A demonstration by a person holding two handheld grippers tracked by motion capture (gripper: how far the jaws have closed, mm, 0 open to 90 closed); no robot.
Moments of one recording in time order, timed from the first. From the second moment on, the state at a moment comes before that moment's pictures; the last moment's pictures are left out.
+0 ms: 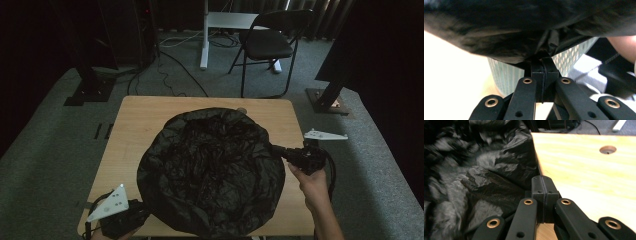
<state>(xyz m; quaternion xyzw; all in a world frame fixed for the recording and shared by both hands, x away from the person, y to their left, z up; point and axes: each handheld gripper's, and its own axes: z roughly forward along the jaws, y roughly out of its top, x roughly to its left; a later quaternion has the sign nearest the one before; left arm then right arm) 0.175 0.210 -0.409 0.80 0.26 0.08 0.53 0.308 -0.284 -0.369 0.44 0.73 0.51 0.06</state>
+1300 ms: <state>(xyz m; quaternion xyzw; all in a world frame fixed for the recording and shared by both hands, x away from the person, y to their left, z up) 0.207 0.230 -0.466 0.79 0.33 -0.02 0.51 0.319 -0.257 -0.450 0.47 0.75 0.46 -0.01</state>
